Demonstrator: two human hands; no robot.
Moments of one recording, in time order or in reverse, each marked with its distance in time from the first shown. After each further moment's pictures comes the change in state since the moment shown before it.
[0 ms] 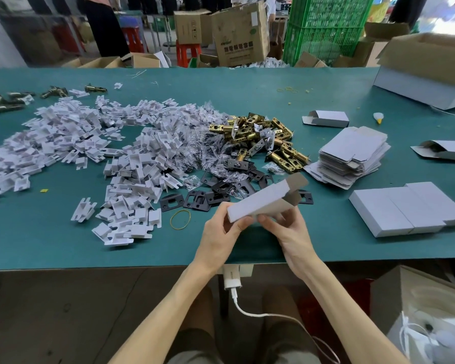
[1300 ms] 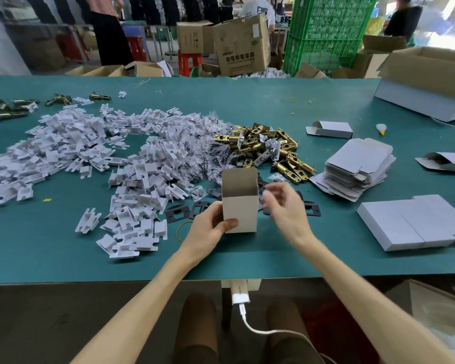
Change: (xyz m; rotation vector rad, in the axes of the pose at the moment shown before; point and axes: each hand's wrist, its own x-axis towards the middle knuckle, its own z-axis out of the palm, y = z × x) left_hand 0.043 -0.020 -0.050 -0.113 -0.109 -0.087; right_hand 0.059 -0.028 0.027 -0.608 0.081 -0.134
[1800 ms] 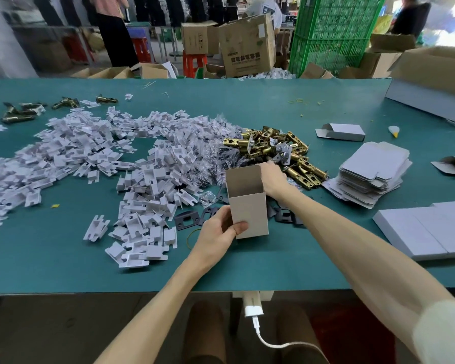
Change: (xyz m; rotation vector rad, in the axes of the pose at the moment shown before) left_hand 0.008 -0.006 -0.004 -0.095 0.010 -0.048; right_hand 0.114 -0.038 0.047 -0.820 -0.292 0.056
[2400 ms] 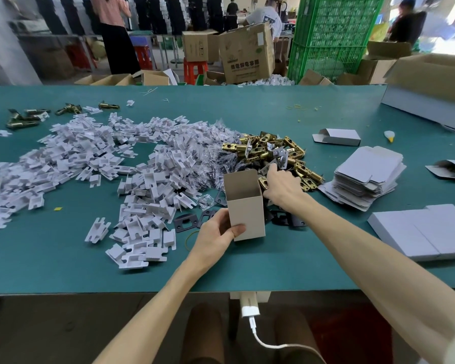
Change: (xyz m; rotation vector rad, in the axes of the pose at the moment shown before) left_hand -0.002 0.003 0.003 0.002 0.008 0.011; right_hand -0.018 0.021 -0.008 -0.266 0.078 0.044
